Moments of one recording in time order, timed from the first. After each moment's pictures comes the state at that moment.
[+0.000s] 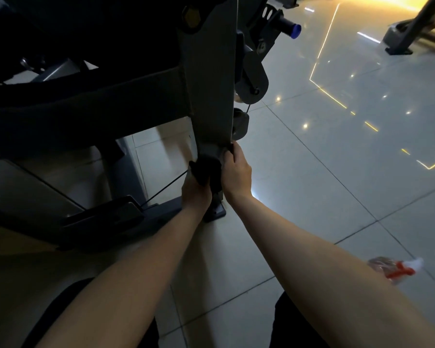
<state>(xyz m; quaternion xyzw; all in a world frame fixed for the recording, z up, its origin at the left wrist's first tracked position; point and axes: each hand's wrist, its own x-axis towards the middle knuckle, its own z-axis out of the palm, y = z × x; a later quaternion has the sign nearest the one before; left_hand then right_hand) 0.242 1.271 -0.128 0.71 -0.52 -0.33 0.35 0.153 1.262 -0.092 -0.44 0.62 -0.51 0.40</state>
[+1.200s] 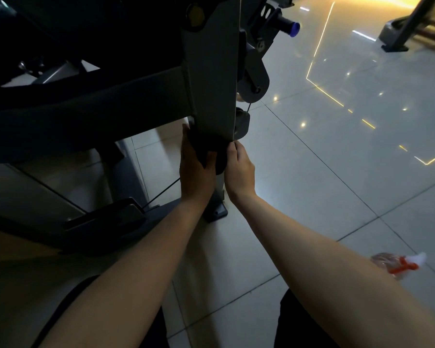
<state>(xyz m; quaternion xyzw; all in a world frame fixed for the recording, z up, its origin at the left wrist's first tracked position) 0.244 1.267 -0.084 0.58 -0.57 -0.27 0.52 0.156 1.265 -0.088 -0.43 0.62 -0.53 0.39</state>
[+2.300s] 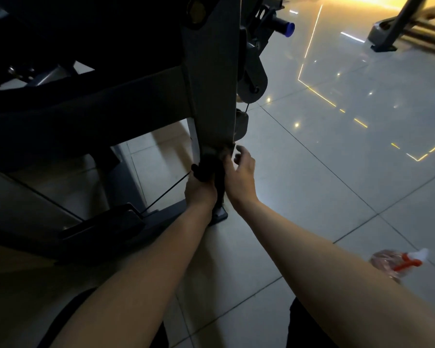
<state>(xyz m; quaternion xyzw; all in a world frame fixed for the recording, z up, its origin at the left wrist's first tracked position) 0.244 1.263 -0.129 0.69 -0.40 -0.46 0.39 0.152 1.263 -0.113 -0.43 0.62 -0.53 0.38</state>
